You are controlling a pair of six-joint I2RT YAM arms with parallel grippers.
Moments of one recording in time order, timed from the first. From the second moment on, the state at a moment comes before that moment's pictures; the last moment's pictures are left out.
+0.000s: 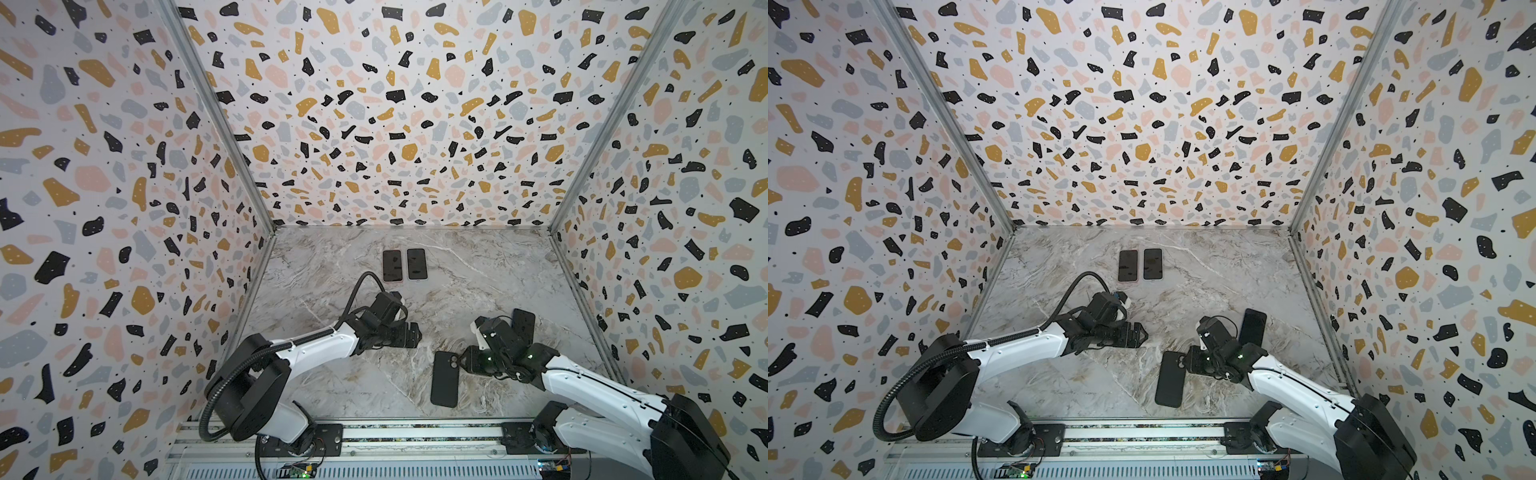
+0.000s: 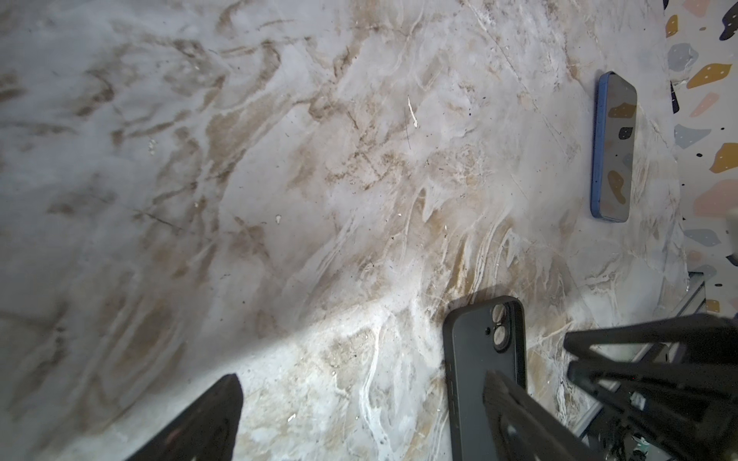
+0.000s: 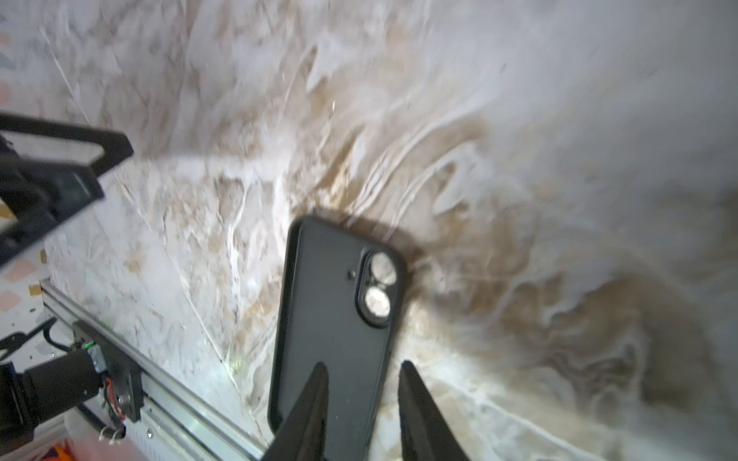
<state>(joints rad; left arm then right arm) -0.74 1.47 0.78 -0.25 0.20 -0.59 0.65 1.03 0.49 -0.43 -0.19 0.72</state>
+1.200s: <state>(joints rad) -0.91 1.60 0.87 -0.26 0.20 -0.56 0.71 1.28 0.50 -0.24 -0.29 0.67</state>
